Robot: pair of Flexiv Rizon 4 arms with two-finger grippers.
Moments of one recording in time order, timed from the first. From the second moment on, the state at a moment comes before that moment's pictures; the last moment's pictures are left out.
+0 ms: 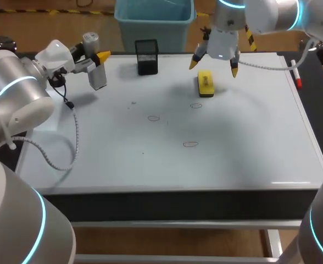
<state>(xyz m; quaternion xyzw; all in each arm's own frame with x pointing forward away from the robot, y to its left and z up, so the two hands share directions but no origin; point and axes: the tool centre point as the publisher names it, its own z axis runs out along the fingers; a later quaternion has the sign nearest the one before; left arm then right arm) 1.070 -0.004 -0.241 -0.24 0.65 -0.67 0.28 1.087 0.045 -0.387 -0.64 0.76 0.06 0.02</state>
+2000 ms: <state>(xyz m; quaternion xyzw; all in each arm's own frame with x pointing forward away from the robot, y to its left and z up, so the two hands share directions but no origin) 1.069 -0.003 -0.241 -0.24 0.65 -0.67 0.28 1.094 0.042 -0.418 -0.65 0.76 -0.01 0.00</state>
